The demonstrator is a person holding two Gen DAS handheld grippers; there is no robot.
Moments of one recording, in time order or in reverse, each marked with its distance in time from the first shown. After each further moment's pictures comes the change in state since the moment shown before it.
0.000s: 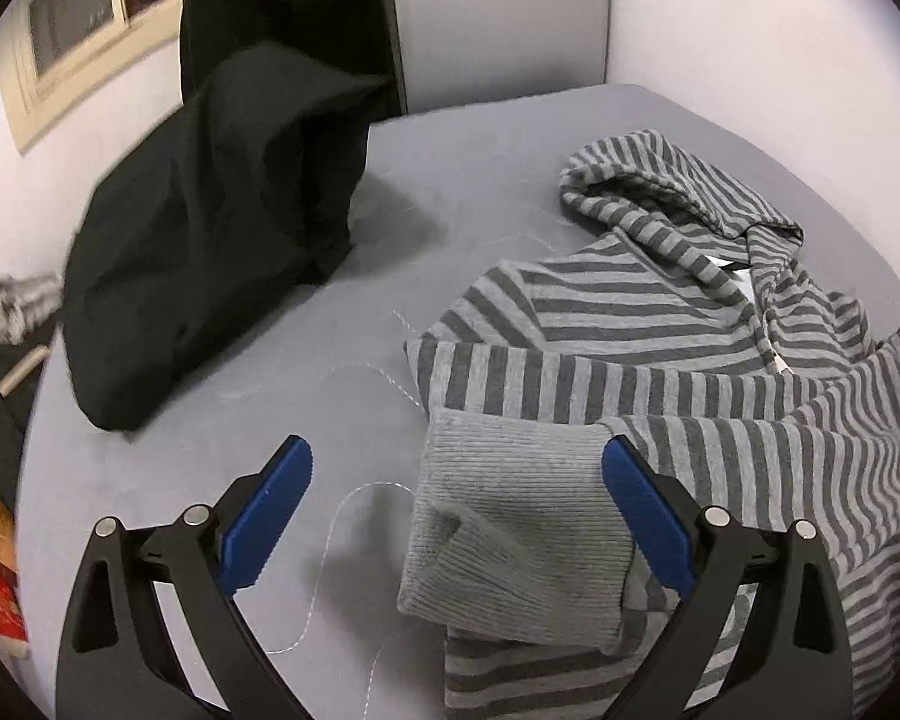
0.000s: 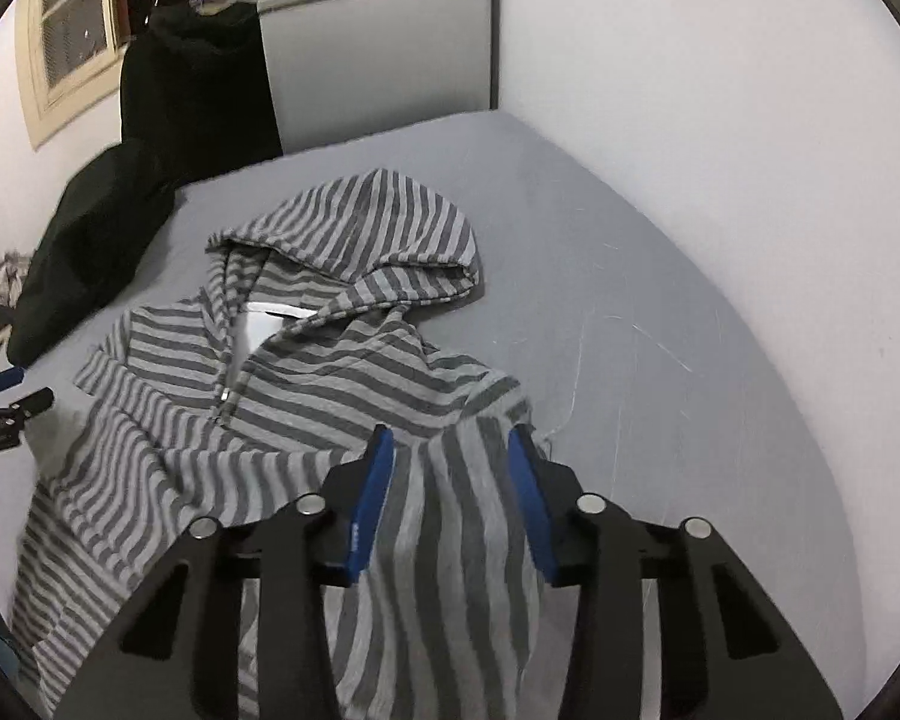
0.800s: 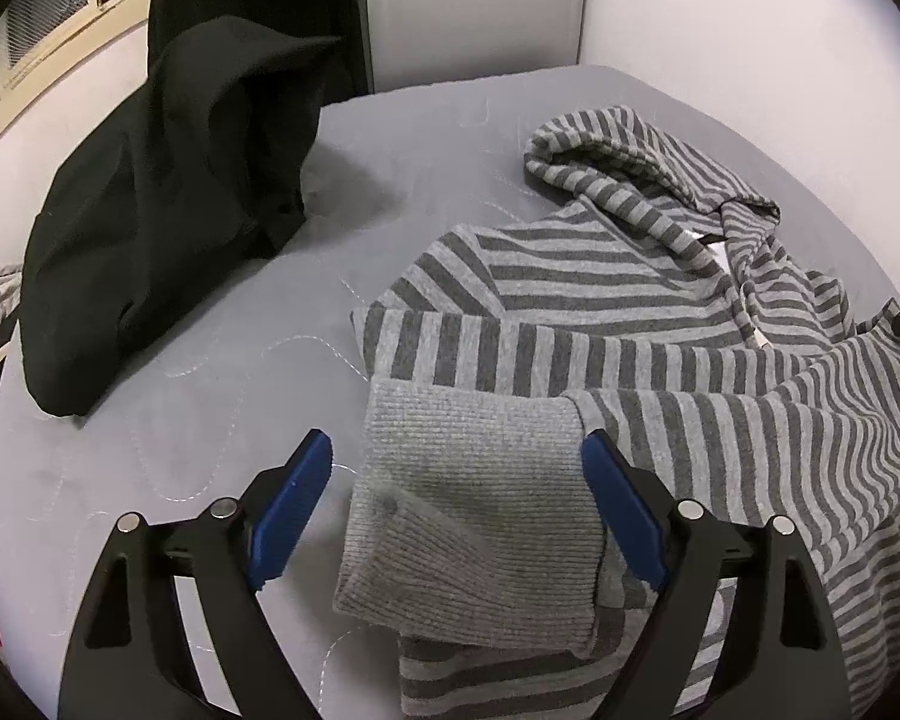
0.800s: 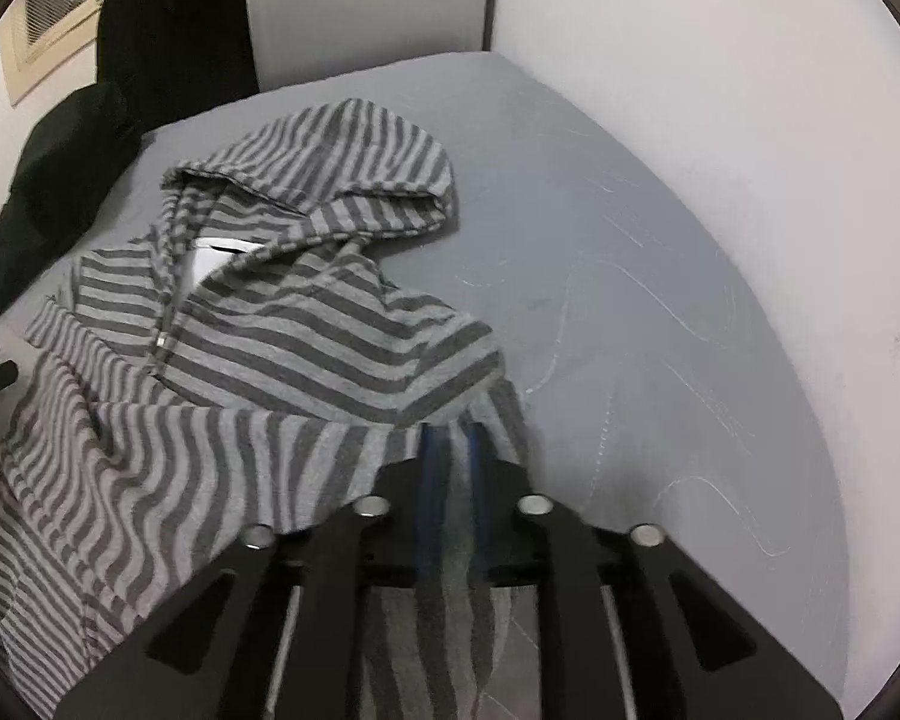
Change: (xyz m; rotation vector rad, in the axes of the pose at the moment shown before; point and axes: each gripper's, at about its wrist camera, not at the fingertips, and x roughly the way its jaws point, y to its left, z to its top) left arm 0.011 -0.014 -0.010 0.026 0.014 -0.062; right arm 0.029 -0.013 -0.010 -0.025 0.108 -0.043
